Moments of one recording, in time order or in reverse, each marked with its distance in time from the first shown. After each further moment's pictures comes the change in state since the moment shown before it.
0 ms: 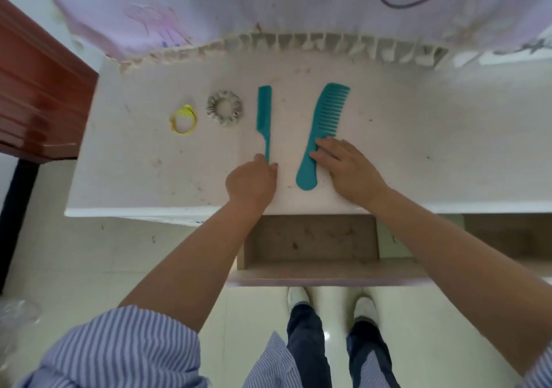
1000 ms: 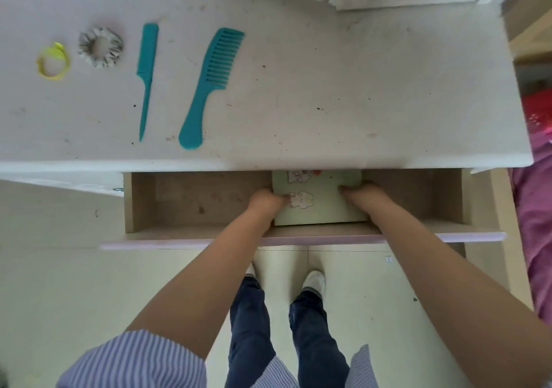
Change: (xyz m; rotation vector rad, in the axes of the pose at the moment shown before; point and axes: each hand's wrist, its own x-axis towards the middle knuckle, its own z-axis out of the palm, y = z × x) left_hand -0.090 0.179 0.096 -0.903 -0.597 -0.550; right_hand -0.175 0.123 0.005 0.638 -0.521 1.312
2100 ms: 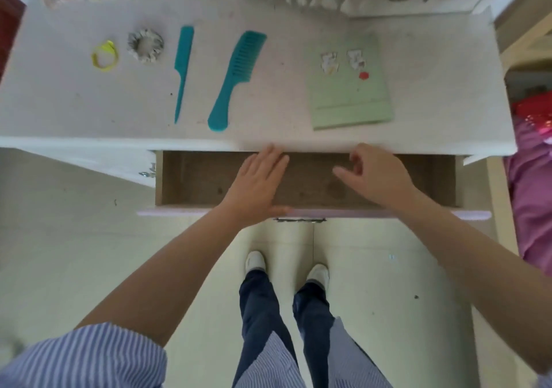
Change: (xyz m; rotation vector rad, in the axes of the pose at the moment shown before) left_hand -0.050 -0.032 -0.059 1.223 0.238 0.948; right_hand -0.084 -0.015 -0.029 -0.426 0.203 -0.719
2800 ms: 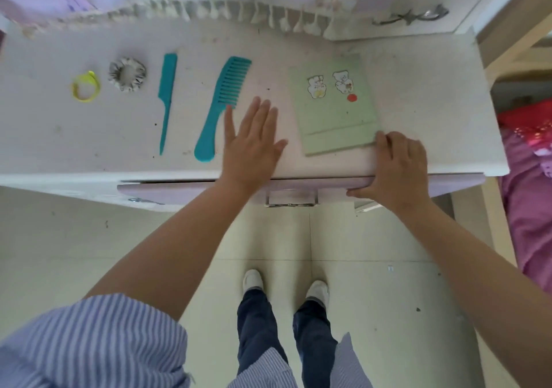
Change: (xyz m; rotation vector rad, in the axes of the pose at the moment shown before) left_hand 0.077 -0.011 -0.058 0.216 0.424 -0.148; right_hand 0.024 0.032 -0.015 -0.368 0.340 0.044
